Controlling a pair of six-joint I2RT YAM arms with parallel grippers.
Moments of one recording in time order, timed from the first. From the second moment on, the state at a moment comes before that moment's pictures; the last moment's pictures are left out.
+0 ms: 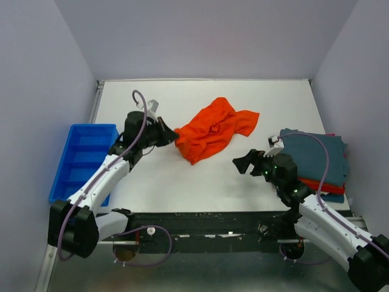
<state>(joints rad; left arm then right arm) -0.32 1.14 0.91 -0.10 0.35 -0.63 0.51 0.71 0.28 0.12 -0.03 0.55</state>
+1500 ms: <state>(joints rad) -0.35 0.66 0.30 -0.21 -0.10 -0.78 0.65 1.86 1.18 -0.16 -0.10 0.56</state>
